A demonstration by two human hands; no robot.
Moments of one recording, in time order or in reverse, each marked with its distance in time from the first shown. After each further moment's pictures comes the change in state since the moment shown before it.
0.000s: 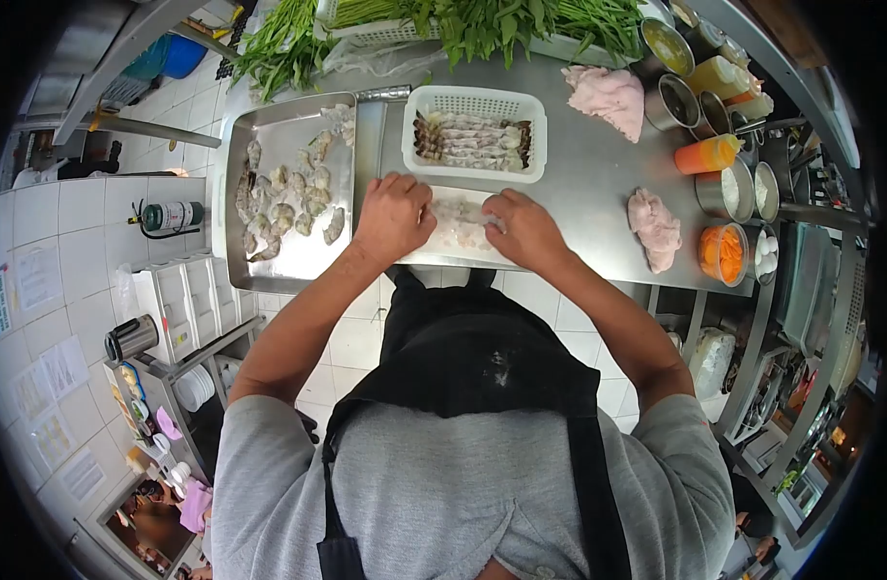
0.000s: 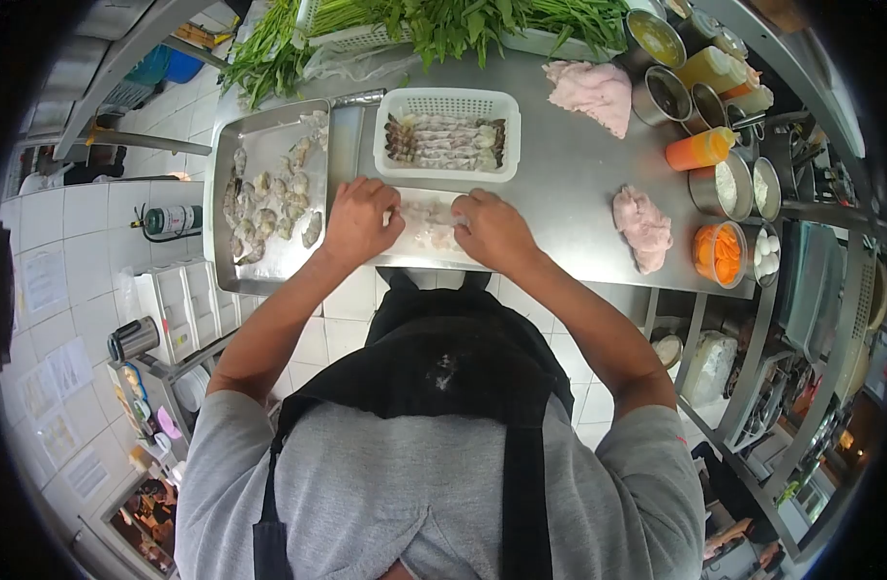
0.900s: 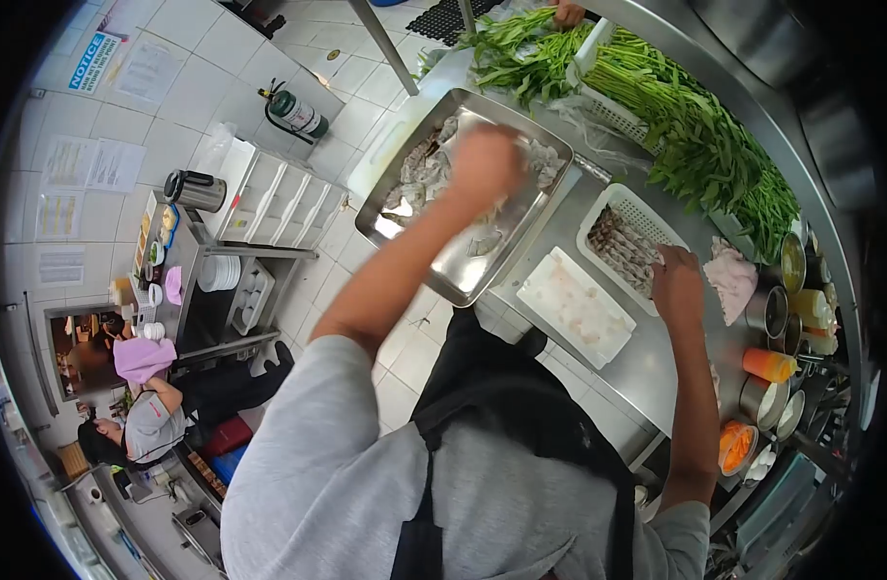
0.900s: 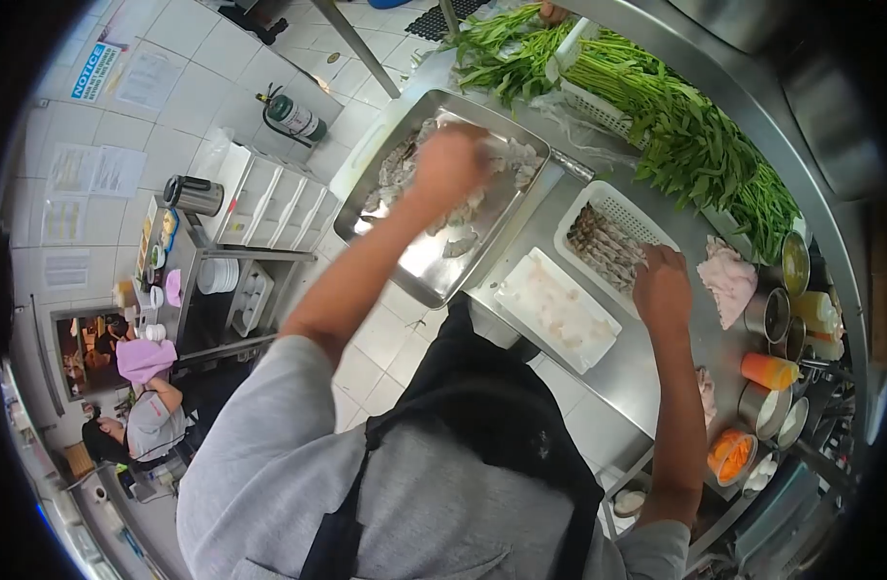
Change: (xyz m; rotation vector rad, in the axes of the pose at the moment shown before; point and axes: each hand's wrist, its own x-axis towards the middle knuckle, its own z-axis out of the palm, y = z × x) left_hand 0.015 -0.121 -0.109 0.163 0.292 -0.566; right_hand 0.115 0.006 -0.060 -0.448 0.115 -0.145
